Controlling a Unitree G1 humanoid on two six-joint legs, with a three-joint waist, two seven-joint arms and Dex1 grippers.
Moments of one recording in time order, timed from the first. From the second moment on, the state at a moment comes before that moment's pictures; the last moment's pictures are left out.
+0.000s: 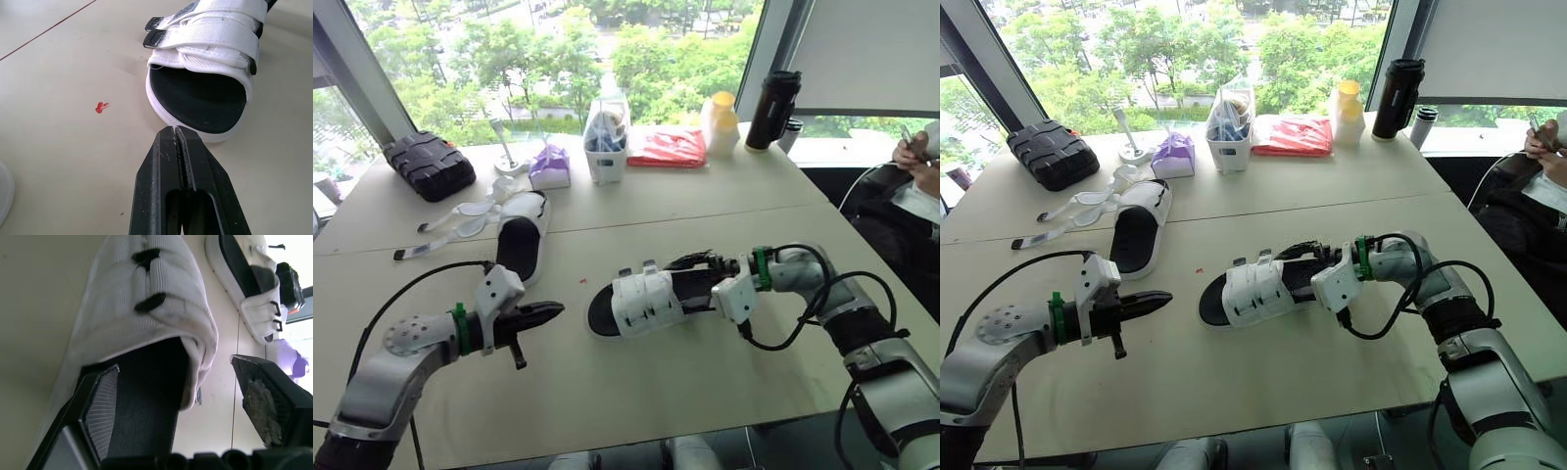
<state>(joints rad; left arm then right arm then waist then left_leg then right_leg) -0.04 0.72 0.12 -0.36 -0.47 0.52 -0.91 -0.72 -0.67 0.31 0.56 -0.18 -0.99 1.06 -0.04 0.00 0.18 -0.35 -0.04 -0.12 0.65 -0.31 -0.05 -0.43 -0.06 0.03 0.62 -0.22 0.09</state>
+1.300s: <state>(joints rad) -0.07 0.67 0.07 -0.36 -0.42 0.48 -0.82 -1.14 -0.45 0.36 1.05 -0.83 -0.60 0.07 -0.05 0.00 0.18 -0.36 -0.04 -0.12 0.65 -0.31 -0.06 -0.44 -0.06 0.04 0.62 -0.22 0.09</state>
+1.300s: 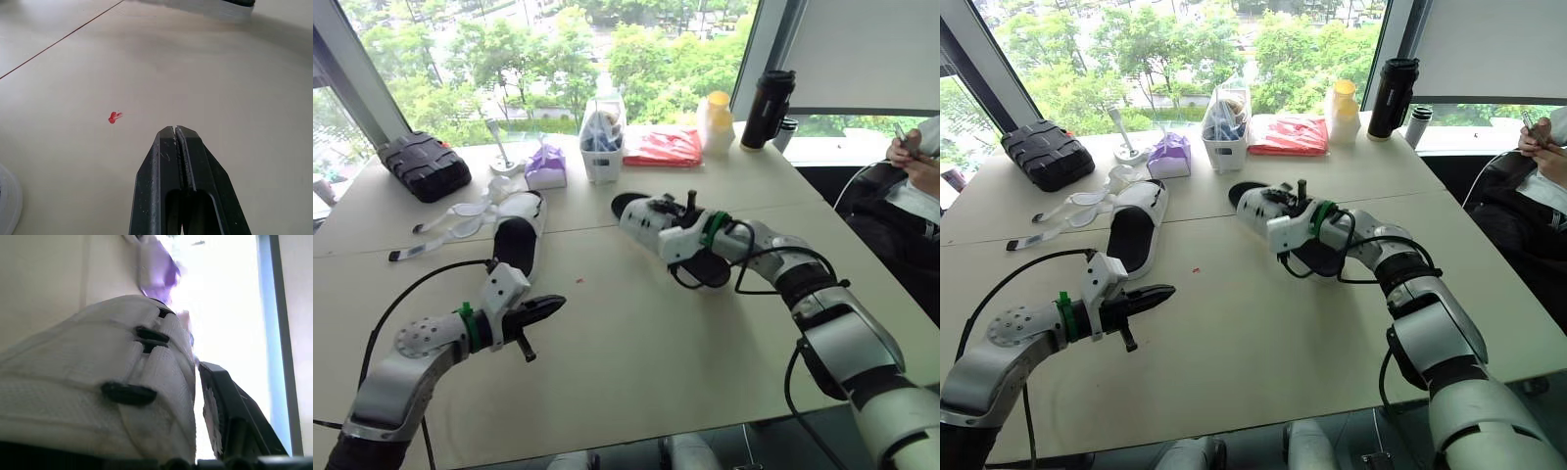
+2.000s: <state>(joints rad) -0.09 0.66 0.05 -0.33 -0.40 0.47 -0.82 -1.24 -0.33 0.40 1.33 -0.69 -0.09 0.08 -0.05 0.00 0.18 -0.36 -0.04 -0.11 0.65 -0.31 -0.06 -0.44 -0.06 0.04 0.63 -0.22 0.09</state>
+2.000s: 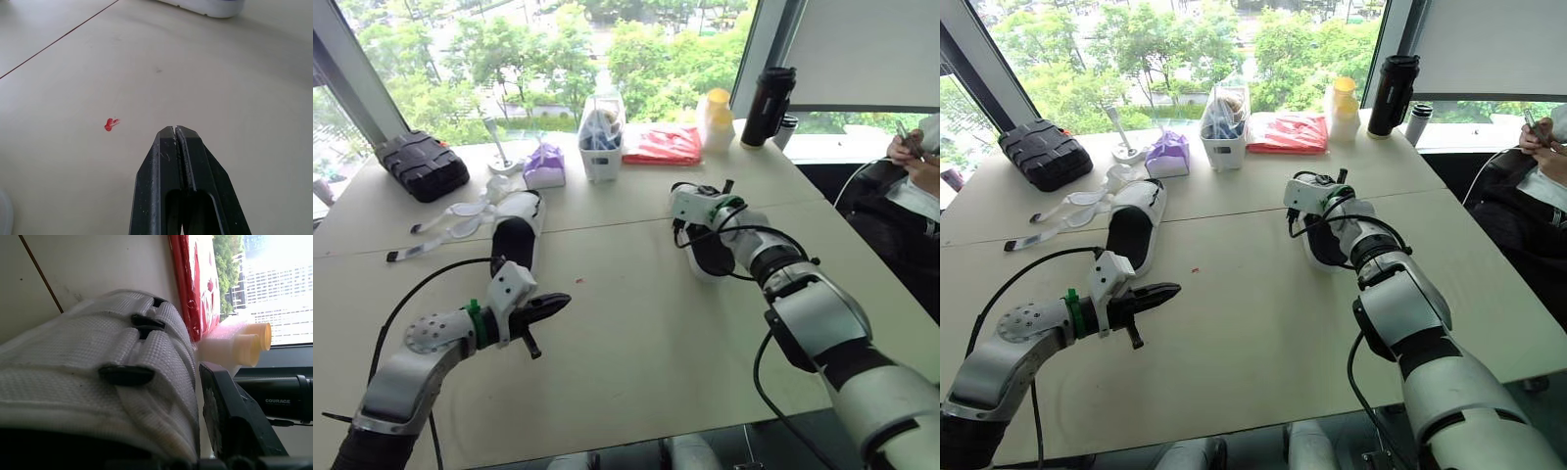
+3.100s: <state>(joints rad) -0.51 0.80 -0.03 0.27 0.19 0.01 -0.49 -0.76 -0.57 0.06 -0.29 0.33 0.91 1.08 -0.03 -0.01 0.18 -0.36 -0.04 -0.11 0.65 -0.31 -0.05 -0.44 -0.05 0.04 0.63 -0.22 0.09</state>
